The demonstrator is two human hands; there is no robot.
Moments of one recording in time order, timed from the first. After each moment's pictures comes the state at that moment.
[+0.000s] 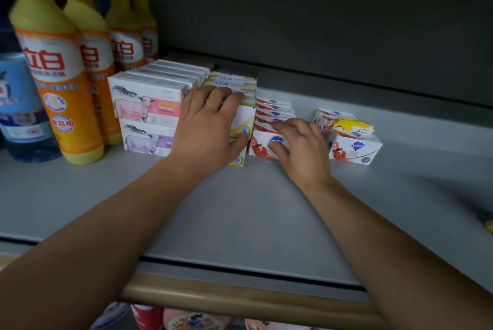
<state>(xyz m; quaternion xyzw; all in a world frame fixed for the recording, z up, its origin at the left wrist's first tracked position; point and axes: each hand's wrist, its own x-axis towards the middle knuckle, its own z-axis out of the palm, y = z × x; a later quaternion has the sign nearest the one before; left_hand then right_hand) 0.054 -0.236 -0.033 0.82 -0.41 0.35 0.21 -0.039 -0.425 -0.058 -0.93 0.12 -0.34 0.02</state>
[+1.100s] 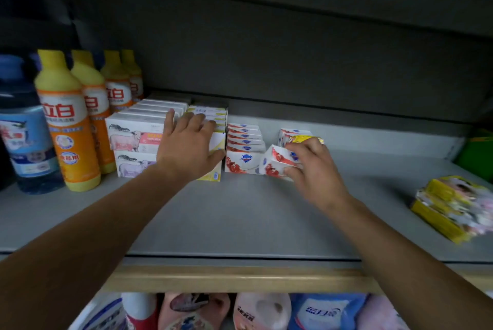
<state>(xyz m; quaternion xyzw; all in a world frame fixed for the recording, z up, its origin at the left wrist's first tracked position) 0.040 -0.230 -0.001 0.86 -0.39 0.31 0.09 -0.151 -0.418 -0.006 -0.93 0.16 -0.30 0.08</state>
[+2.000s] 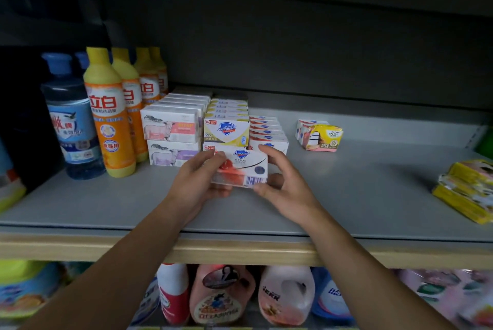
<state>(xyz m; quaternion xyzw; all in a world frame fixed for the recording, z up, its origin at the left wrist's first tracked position) -0.012 -0.170 -0.049 0.57 -0.21 -0.22 0.77 -0.130 -0.323 -0.057 -0.81 0.03 -0.27 0.51</state>
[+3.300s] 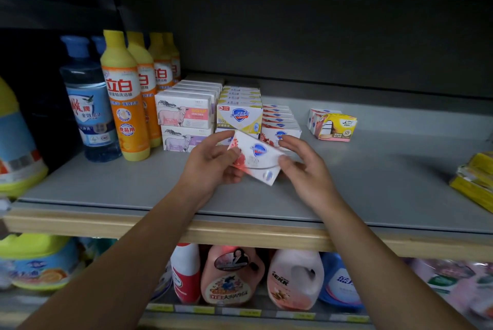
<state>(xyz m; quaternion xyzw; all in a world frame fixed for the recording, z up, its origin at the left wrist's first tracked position) -0.012 -0.162 -0.057 0.55 -0.28 -0.18 0.77 -0.129 -0.328 -0.061 -0.79 0.08 -0.34 0.50</state>
